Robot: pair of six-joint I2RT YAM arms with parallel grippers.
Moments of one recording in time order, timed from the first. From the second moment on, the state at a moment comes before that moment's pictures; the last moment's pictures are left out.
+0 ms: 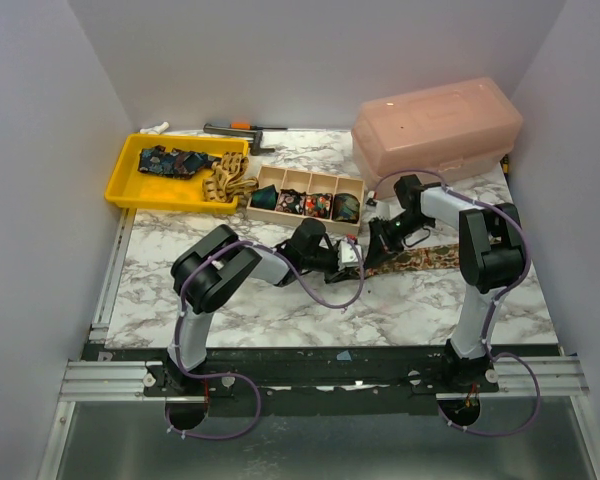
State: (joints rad) left arm -0.79 2.01 0.92 0.62 0.72 0.42; right arm 0.20 1.96 1.27 -0.87 -0.78 -0.14
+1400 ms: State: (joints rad) left arm -0.75 1.96 0.94 0.46 0.67 0.30; right arm 0.17 1.98 1.26 -0.93 -0.68 -0.26
